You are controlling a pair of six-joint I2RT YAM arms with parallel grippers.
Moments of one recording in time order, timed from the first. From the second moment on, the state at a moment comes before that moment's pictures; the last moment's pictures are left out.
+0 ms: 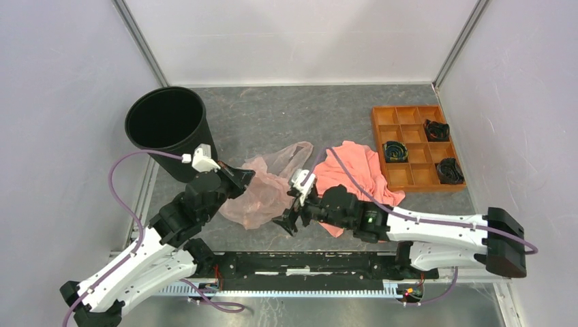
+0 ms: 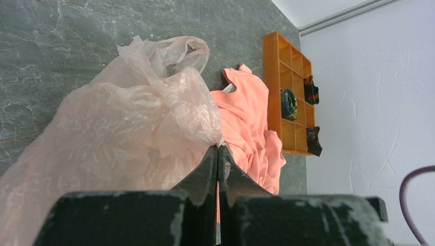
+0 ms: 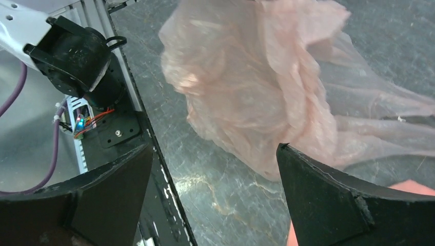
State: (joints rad) left arm -0.79 0.60 0.68 -0.45 -0.41 -1.05; right arm 1.21 1.10 0.69 0.16 0.07 0.16
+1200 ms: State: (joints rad) left arm -0.79 0.87 1.23 -0.57 -0.57 -0.74; right arm 1.44 1.41 0.41 0.61 0.24 -0.16
